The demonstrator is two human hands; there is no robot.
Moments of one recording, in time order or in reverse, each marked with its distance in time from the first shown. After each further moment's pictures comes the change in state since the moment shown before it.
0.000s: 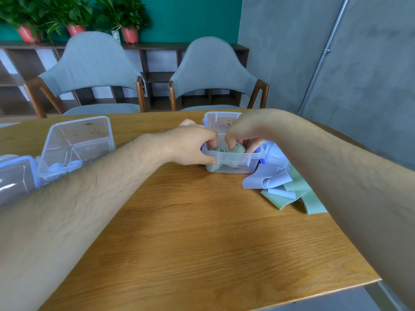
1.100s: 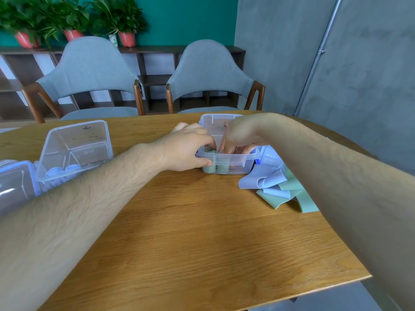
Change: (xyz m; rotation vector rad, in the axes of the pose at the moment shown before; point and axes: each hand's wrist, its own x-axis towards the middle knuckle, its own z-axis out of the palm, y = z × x) left_hand -0.014 0.012 -0.003 0.090 0.106 0.074; right_hand 0.012 0.010 0.000 -0.004 -0.148 -0.101
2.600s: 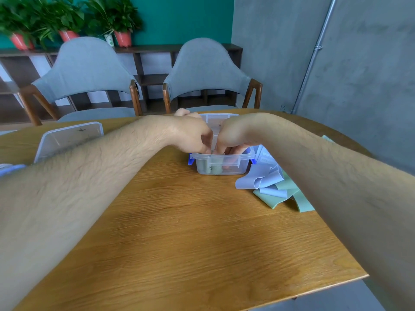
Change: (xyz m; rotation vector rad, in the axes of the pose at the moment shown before) left_hand 0.046 -0.001 -0.024 0.108 -0.303 -0.124; right_hand -0.002 -0.006 0.006 0.115 0.008 -0.005
